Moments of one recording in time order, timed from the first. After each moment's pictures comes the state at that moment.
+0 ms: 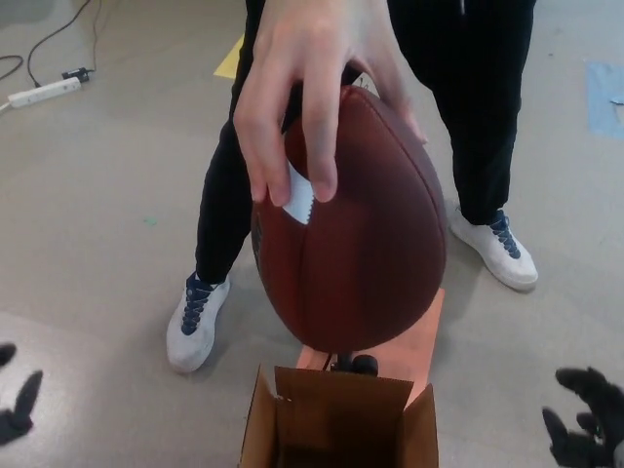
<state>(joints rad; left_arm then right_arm) -0.42 0.57 0.01 1.19 0.10 -0.22 -0.09 -0.48 -0.34 0.08 1.21 -0.19 -0.12 -0.03</state>
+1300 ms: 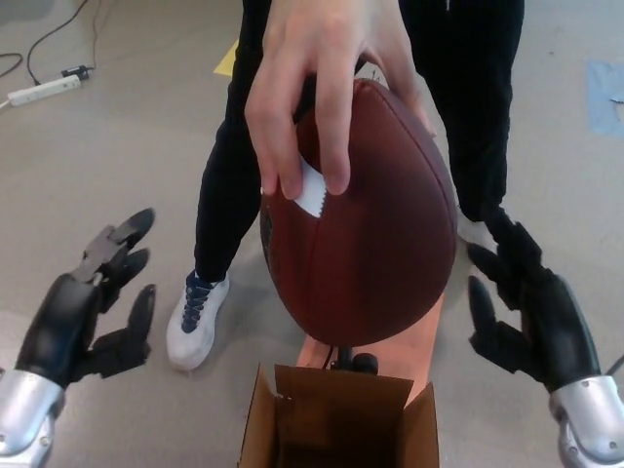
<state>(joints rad) -0.20 0.36 0.05 0.39 0.00 -0.35 -0.22 -0.20 -0.17 0.07 0.30 -0.10 -0.32 0.02</state>
